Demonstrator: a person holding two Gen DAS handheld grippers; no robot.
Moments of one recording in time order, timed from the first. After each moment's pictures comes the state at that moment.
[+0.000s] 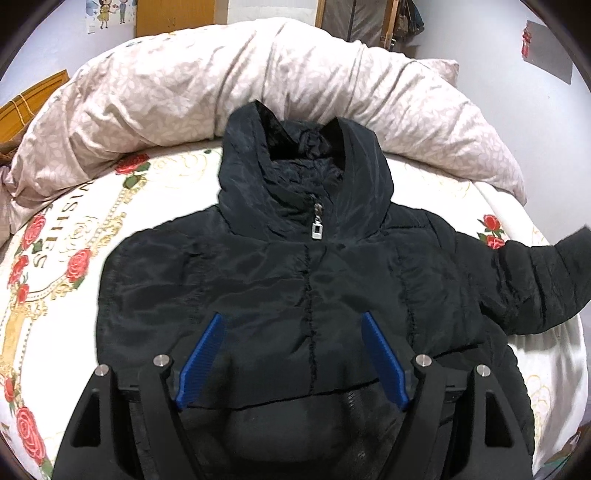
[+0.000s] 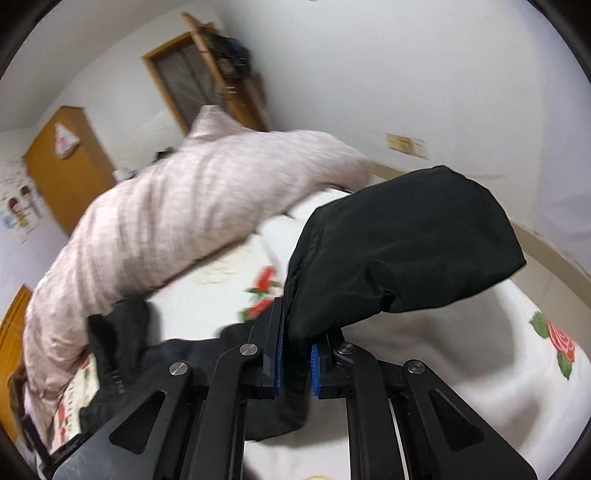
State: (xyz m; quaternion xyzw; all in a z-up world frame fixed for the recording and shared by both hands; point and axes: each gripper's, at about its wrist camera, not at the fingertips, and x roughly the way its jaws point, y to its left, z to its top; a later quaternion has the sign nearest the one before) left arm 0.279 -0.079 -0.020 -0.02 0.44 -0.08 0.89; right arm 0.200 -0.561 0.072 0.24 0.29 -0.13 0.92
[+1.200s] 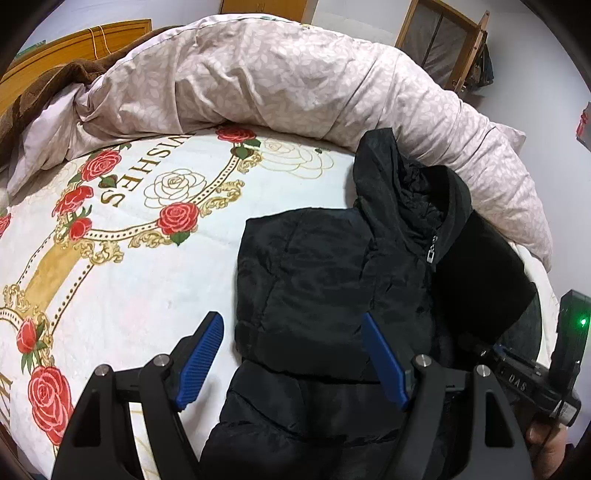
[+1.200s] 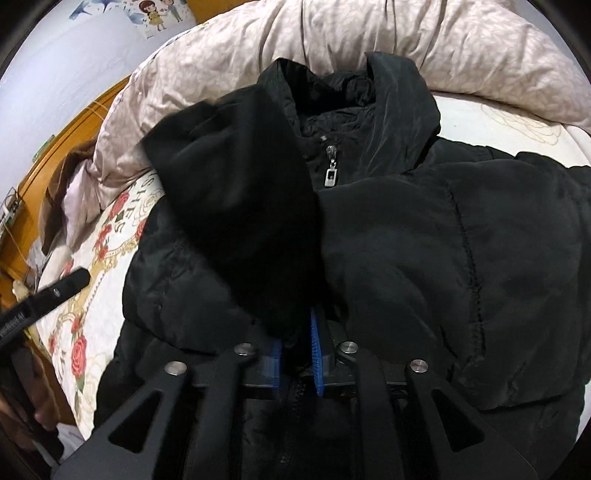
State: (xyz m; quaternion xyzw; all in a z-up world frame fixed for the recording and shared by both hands) left arm 0.251 0.073 -0.028 -0.13 0.43 0.00 0.89; right arm 0.295 -0.205 -0.075 0.09 0.48 0.19 0.85
